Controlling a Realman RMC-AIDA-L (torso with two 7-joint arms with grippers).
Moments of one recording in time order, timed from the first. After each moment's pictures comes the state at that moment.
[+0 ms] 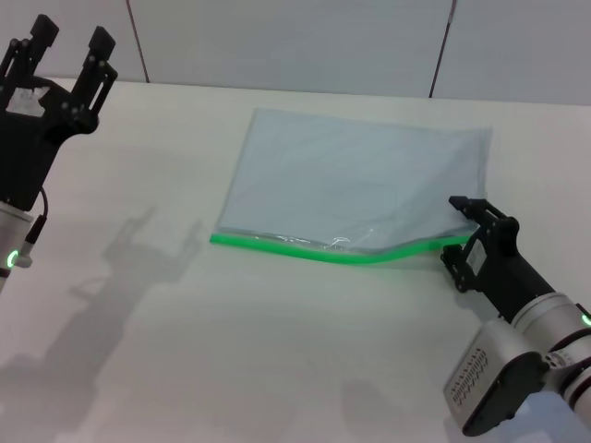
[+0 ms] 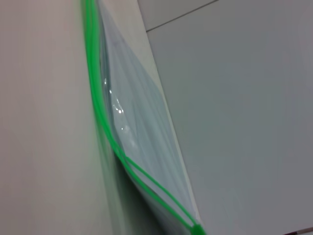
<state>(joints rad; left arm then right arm) -0.51 -2.03 0.30 -0.10 1.21 1.66 -0.32 0.47 2.05 -2.88 -0.51 1.39 -0.86 -1.41</state>
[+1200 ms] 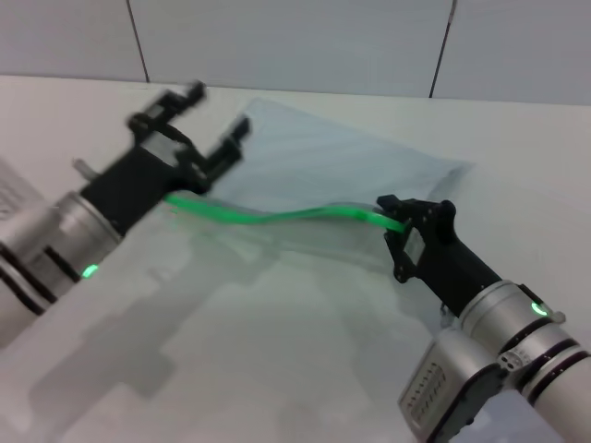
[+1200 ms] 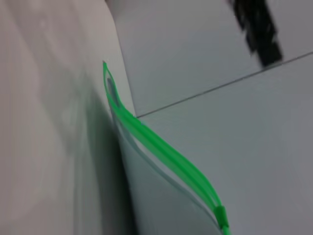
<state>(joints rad) -0.59 -2.03 0.60 -0.03 1.28 1.44 -0.29 0.49 2.04 -2.88 -0.63 1.25 -0.89 -1.43</state>
